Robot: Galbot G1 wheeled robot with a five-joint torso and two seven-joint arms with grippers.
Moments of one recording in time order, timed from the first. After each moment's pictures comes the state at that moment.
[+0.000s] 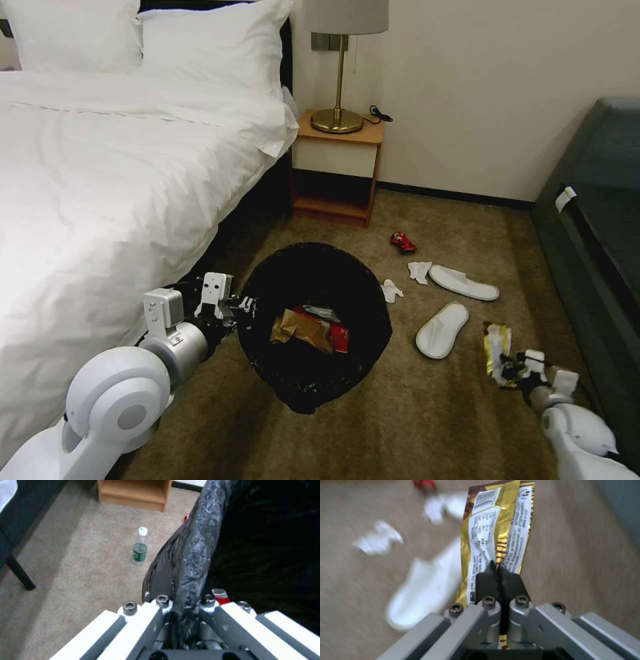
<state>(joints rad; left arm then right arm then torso) 1.21 -0.89 -0.39 -2.37 -1.09 0.74 -0.45 -1.31 1.10 0.84 1.48 0.51 -0.30 -0.17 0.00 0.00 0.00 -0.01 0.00</state>
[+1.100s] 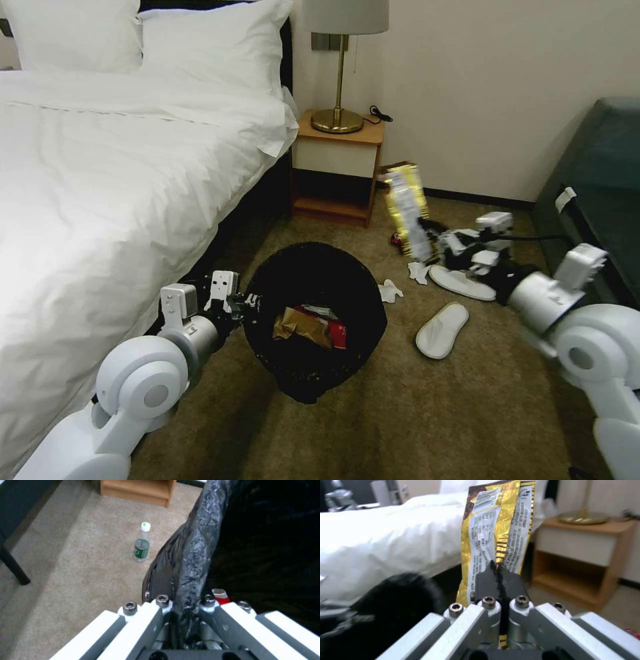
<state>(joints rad) 1.15 -0.94 -0.32 -2.29 -1.08 0.74 -0.47 -1.14 0.93 0.55 2.26 0.84 -0.54 -0.18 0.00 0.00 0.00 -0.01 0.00</state>
